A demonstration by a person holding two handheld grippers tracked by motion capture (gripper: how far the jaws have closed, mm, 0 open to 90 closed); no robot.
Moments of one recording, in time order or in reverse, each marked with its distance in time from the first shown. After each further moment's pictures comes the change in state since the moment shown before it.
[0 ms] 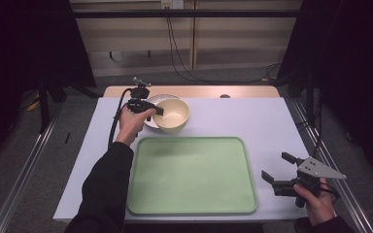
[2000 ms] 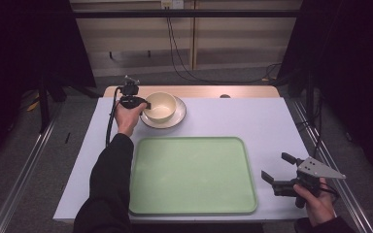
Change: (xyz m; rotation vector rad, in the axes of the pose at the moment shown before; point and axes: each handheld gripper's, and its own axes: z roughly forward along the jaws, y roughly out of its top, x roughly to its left) left arm 0.054 0.010 0.015 -0.077 0.189 -0.143; right arm 0.001 0.000 0.000 0.011 0.002 0.012
